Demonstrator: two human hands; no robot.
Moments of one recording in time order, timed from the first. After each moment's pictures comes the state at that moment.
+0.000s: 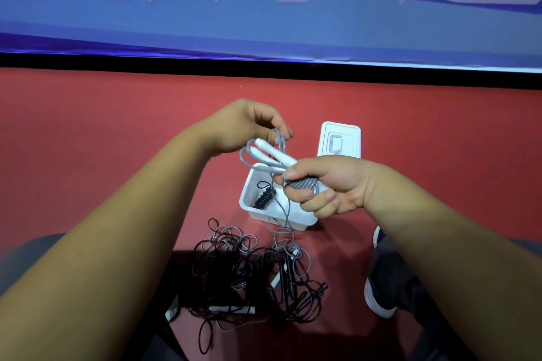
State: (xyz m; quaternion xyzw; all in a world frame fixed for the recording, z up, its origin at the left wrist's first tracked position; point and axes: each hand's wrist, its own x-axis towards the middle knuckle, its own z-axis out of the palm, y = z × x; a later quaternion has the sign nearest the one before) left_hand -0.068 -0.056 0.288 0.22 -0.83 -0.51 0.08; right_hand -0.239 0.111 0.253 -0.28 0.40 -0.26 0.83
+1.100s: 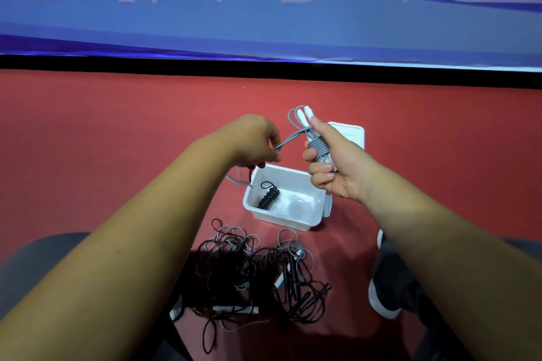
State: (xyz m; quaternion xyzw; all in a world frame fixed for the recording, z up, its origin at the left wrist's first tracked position) left_hand -0.079 -0.040 0.281 0.34 -0.90 -0.27 -0.05; right_hand -0.245 0.093 0.242 -0.10 0.52 -0.53 0.66
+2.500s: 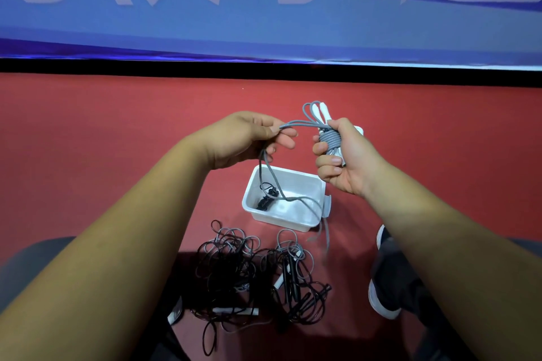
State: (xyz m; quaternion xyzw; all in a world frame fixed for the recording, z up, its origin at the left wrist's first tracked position) left_hand -0.068 -0.046 0.275 0.25 -0.65 -0.72 0.05; right_hand -0.263 0.091 0.241 -0.03 0.50 -0.59 0.63
